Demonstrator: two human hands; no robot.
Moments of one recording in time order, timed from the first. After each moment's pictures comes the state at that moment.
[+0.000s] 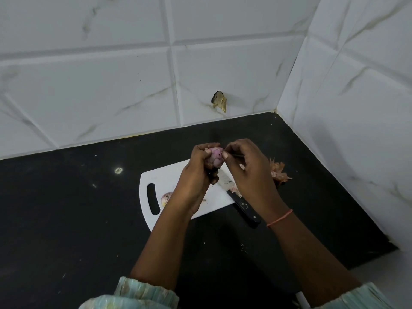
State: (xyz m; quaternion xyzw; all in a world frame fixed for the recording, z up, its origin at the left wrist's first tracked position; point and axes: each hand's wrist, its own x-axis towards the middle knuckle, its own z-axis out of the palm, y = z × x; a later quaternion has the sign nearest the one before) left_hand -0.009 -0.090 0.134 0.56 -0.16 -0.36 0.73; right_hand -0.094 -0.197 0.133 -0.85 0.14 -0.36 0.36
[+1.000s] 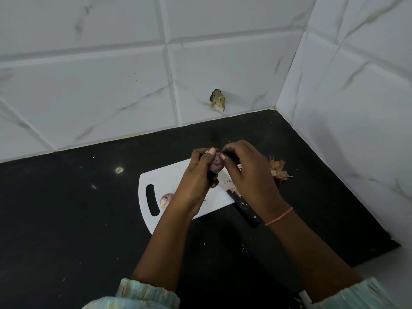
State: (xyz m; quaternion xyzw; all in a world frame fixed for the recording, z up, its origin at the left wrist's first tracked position) left_hand -0.009 -0.094 0.125 0.58 -0.17 -0.36 0.71; right_hand -0.093 -0.203 0.132 -0.89 0.11 -0.35 0.28
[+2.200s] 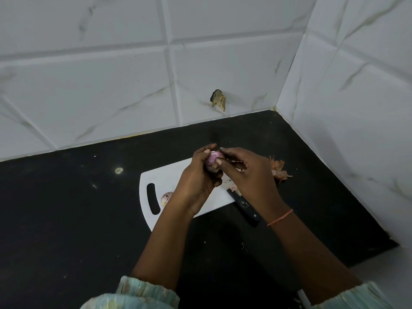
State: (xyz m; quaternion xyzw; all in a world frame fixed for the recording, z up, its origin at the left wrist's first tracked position) left_hand -0.012 -0.094 0.131 0.51 -0.08 -0.42 0.75; right_hand -0.099 -0.198 0.126 -0.84 0.15 -0.34 0.39
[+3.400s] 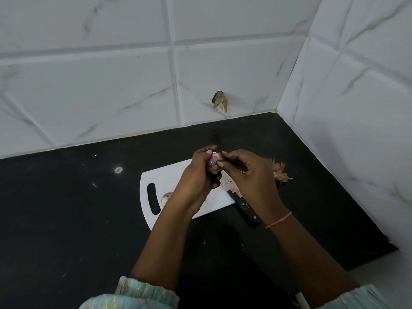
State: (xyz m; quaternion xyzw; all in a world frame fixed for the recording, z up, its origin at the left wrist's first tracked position) left_hand -0.008 -0.094 0.136 0.54 -0.08 -0.40 0.73; right_hand -0.097 -0.198 0.122 -0.83 0.13 -0.37 0.39
